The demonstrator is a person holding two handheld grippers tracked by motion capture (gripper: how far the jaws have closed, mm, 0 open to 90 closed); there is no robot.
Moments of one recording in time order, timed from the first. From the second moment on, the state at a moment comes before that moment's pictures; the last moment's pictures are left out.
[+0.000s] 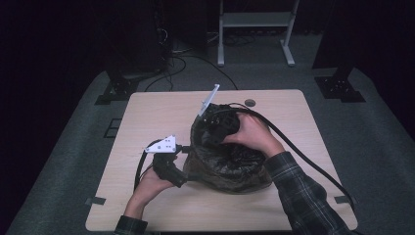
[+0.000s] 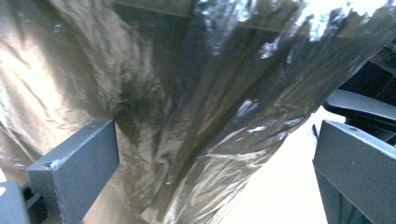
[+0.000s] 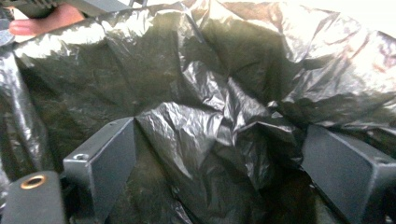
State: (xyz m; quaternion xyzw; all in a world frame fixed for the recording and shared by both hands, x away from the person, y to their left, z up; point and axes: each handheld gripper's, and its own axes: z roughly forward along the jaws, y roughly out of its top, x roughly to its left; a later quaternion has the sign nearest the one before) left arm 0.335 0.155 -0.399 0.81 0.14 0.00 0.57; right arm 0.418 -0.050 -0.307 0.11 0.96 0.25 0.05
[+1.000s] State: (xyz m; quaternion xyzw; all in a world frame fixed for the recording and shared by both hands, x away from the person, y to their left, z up) left arm 0.334 0.157 -0.399 0.81 0.15 0.01 0.57; right arm 0.371 -0.070 -0.283 0.10 0.97 0.23 0.08
